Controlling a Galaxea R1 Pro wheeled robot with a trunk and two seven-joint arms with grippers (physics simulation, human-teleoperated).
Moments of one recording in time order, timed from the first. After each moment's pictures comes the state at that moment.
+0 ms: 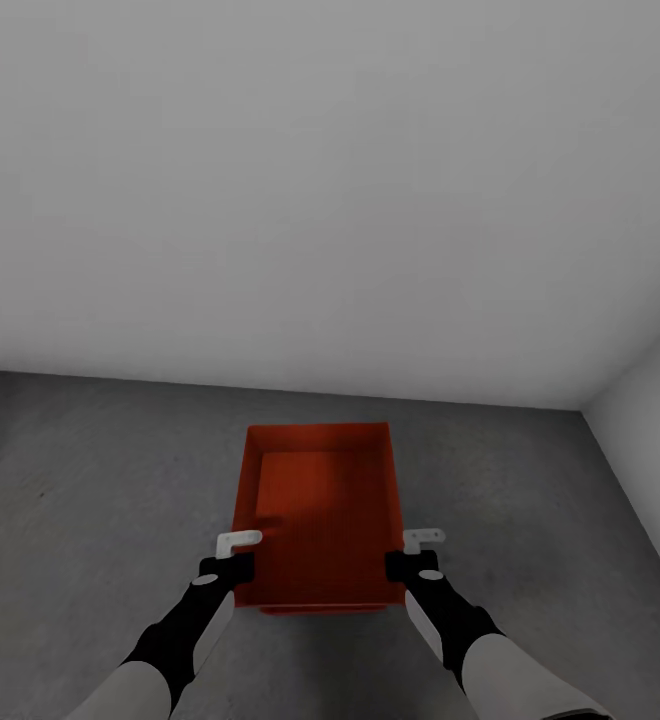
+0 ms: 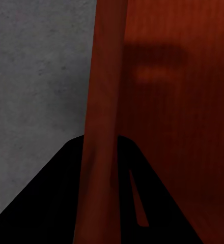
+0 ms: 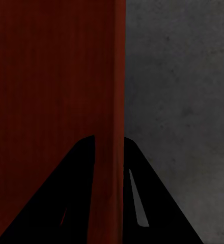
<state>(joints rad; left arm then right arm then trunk) -0.56 -0.07 -0.12 -0.57 0.17 0.16 0.22 -0.67 0.13 0.10 -0.36 -0.02 0.07 -0.18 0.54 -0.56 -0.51</state>
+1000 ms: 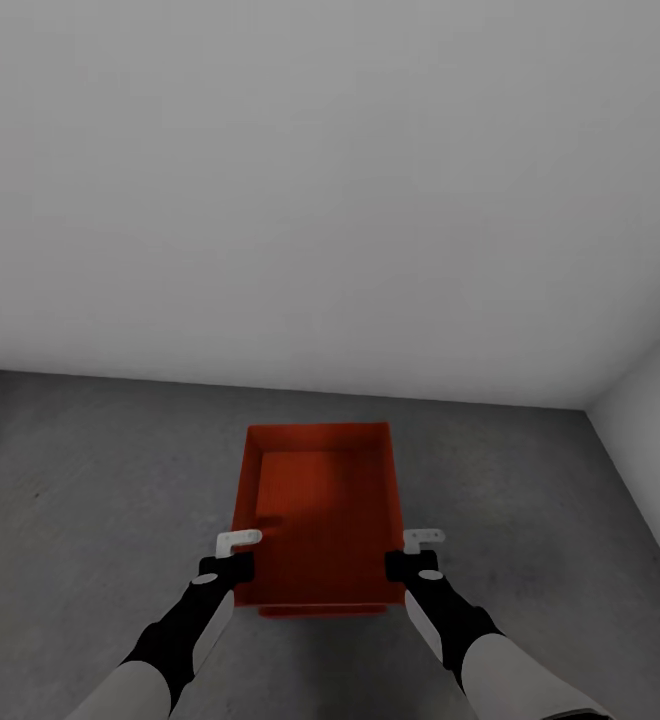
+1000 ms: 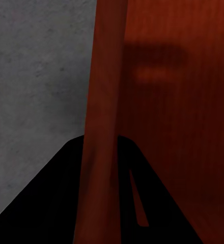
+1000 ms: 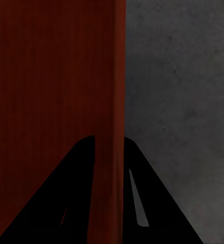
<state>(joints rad) -0.56 -0.07 -0.12 -0.58 0.17 0.17 0.22 -0.67 0.13 0.10 -0.36 -0.02 0.07 -0.18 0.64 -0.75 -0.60</state>
